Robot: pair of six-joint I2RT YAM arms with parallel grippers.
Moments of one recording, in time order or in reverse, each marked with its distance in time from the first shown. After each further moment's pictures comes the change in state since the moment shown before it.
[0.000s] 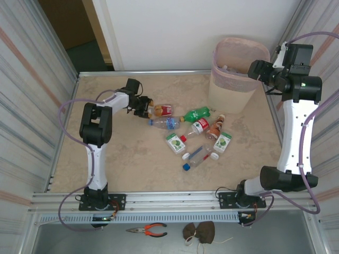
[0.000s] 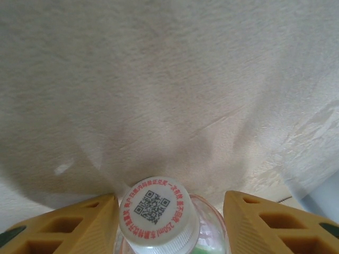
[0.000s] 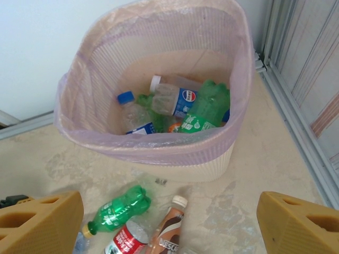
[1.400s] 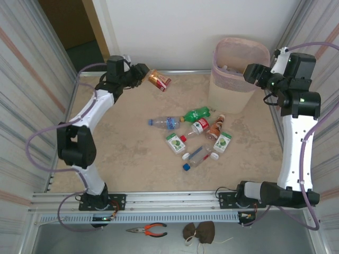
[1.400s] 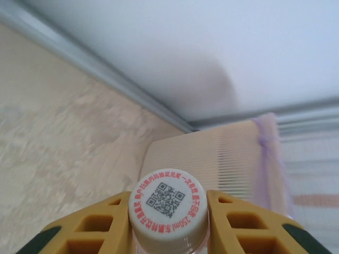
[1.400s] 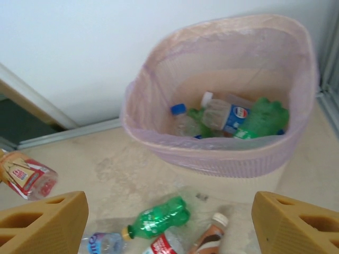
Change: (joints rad) left arm 0.003 -0.459 -0.092 0.427 -0.024 0.623; right arm -0.006 -0.175 -0.241 0.238 -0.204 0.021
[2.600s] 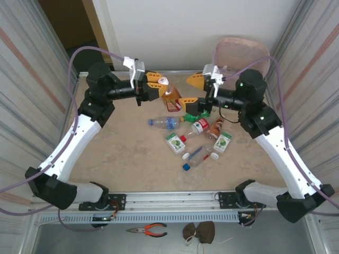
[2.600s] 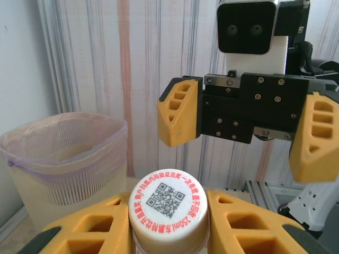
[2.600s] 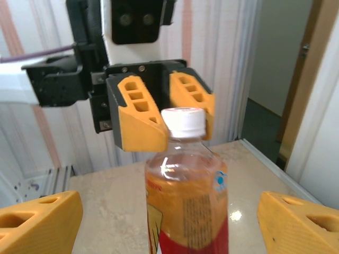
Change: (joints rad) left arm -0.190 -0.428 -0.131 0.116 0.557 0.903; right arm 0.638 -0.101 -0.348 0.629 -0.452 -0.309
